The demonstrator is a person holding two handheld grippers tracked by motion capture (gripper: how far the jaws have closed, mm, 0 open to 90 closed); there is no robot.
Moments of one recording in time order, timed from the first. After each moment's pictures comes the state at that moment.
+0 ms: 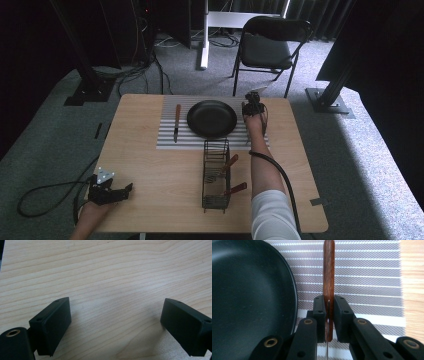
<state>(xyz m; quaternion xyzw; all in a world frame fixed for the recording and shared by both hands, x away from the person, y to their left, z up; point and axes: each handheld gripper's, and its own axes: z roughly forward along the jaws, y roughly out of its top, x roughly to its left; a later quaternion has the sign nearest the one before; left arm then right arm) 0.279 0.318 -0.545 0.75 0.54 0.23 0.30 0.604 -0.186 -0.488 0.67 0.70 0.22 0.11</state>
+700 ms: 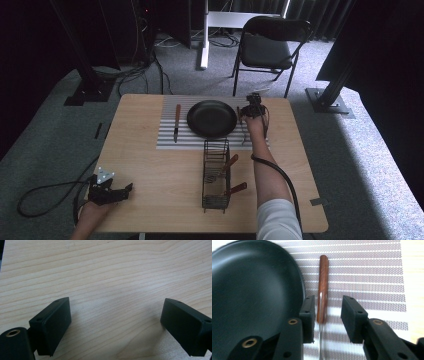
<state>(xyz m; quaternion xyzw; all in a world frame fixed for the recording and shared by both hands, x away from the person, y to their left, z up) 0.279 0.318 -0.545 0.75 0.54 0.23 0.30 0.585 -0.190 -0.479 0.66 0.70 0.26 0.11</state>
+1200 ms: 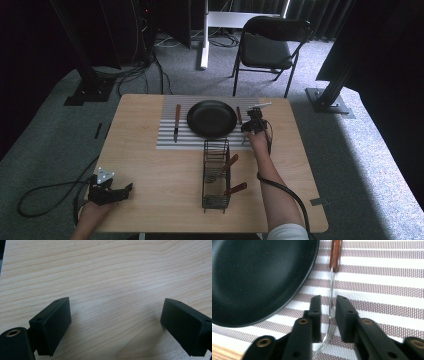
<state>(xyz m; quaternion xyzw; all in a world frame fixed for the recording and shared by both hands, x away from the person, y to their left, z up) 0.279 0.317 -0.545 0.75 0.54 0.23 0.30 0.529 -0.193 -0.496 0.64 0.72 0.26 0.07</state>
